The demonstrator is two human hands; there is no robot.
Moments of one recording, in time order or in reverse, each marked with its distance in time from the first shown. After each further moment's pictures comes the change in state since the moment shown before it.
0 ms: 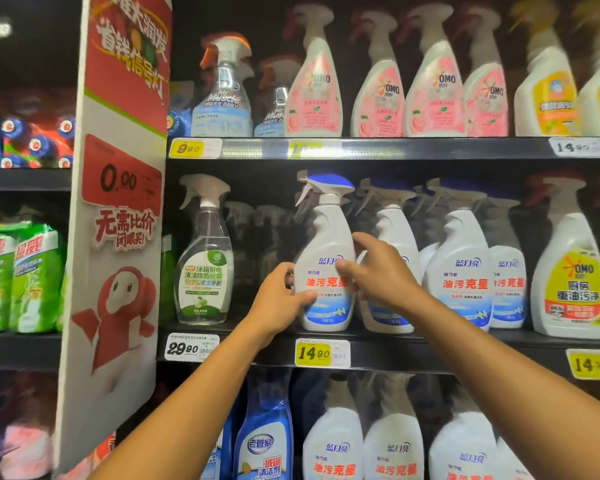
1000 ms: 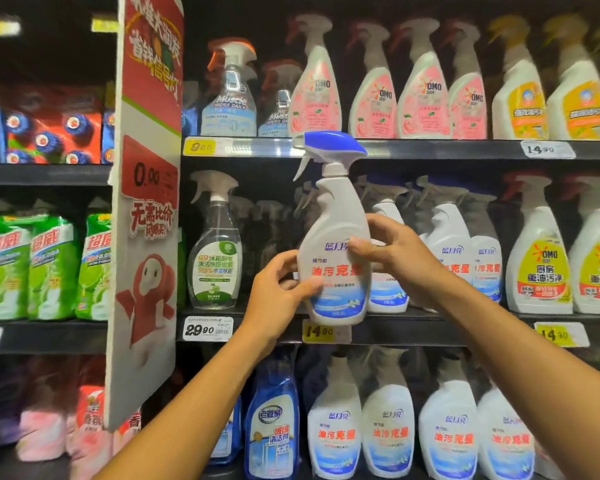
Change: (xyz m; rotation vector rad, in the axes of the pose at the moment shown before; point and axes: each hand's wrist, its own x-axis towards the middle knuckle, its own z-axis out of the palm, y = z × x) left_hand -0.065 0.019 -0.016 -0.370 0.013 0.228; right_hand -0.051 -0.053 -0.038 0.563 -0.124 0.015
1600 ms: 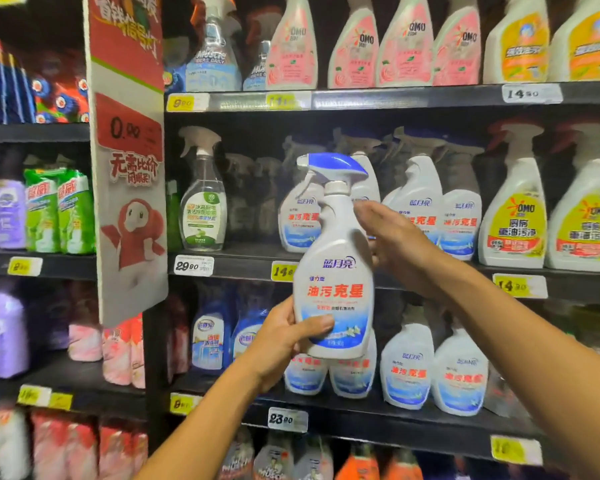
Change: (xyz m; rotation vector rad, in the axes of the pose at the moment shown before) left_hand -0.128 -0.020 0.085 -0.189 -0.168 -0.354; right_hand -0.074 0.008 -0.052 0.300 -0.190 0.211
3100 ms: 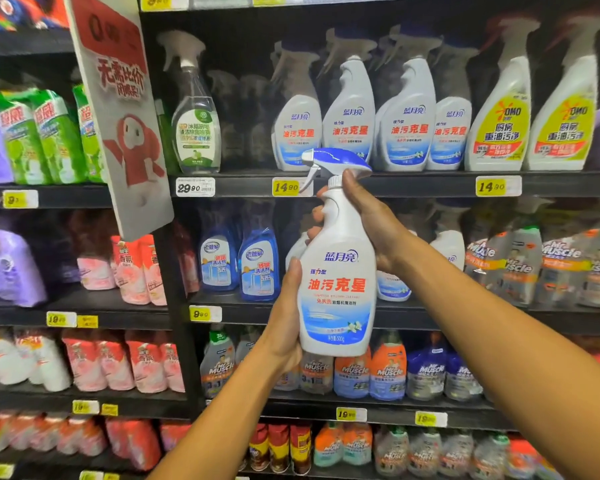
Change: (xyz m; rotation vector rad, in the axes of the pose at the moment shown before) left_hand -0.107 -0.030 0.032 -0.327 0.120 -0.253; right_hand -0.075 0.049 0.074 0.535 -0.058 0.313
